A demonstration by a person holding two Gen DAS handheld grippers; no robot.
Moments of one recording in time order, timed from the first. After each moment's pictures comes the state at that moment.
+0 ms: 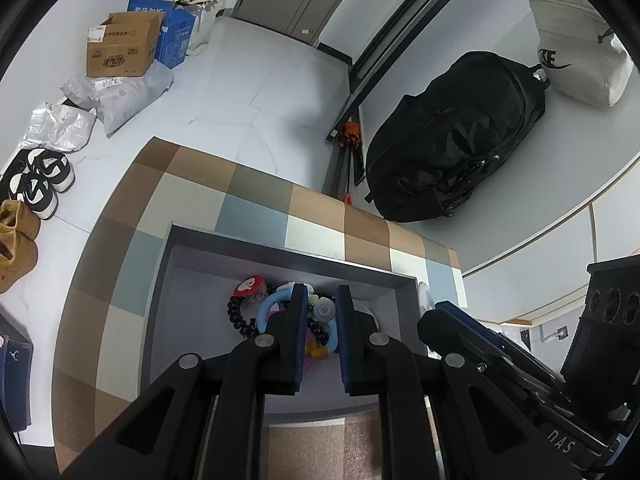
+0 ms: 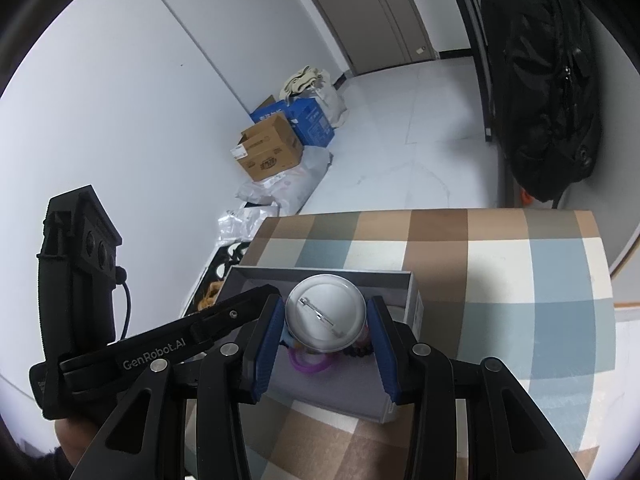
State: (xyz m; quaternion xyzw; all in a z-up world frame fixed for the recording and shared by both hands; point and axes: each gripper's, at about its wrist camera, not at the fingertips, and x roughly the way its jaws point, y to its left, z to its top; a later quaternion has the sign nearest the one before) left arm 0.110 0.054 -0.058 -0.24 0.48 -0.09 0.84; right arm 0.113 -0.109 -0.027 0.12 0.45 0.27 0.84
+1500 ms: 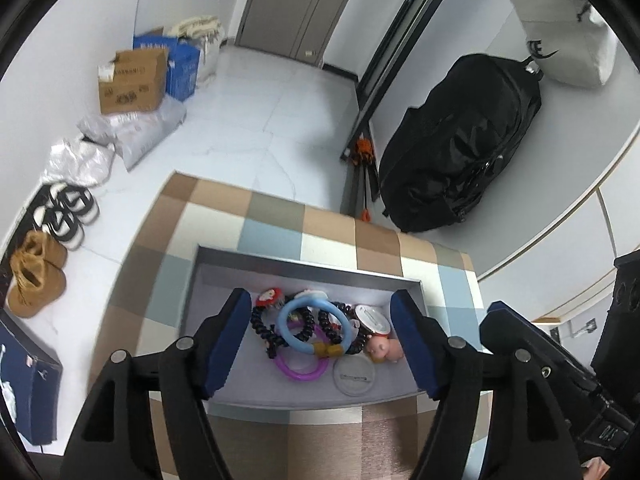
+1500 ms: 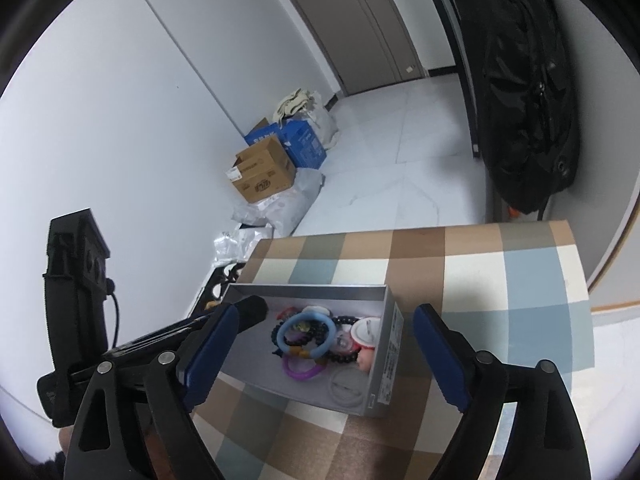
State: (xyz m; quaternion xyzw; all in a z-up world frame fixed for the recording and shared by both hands) left arm 0.091 0.048 -0.034 -0.18 0.44 -0.05 0.88; right arm 0.102 -0.130 -0.013 0.14 0.42 0.25 0.86
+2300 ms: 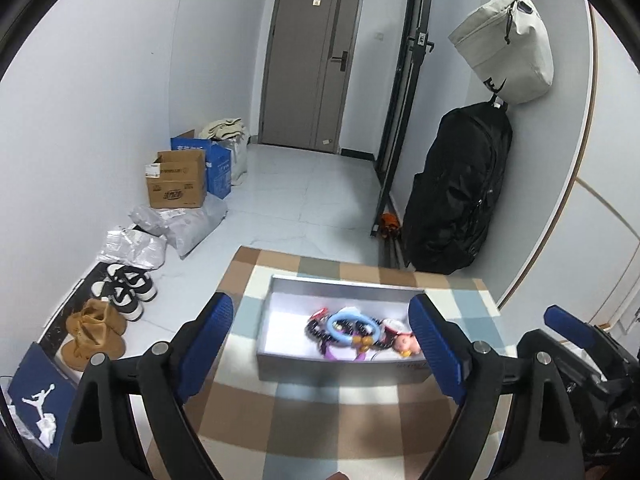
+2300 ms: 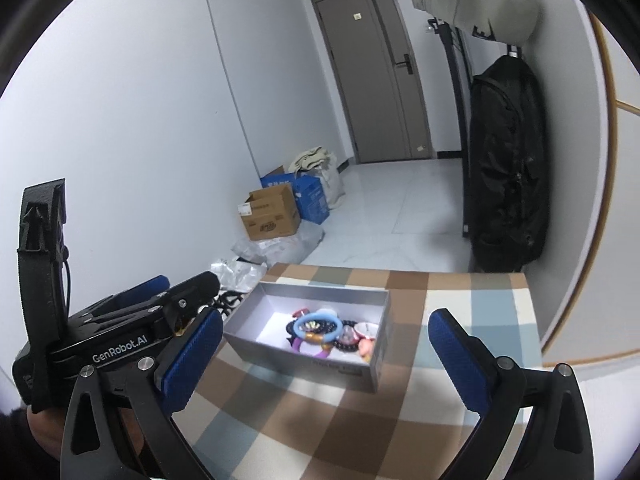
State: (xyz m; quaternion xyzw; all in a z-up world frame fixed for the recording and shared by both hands) left arm 0.005 0.045 -0.003 -0.09 0.30 0.02 0.95; right arm 0.003 -0.136 0.019 0.07 0.29 0.25 0.92
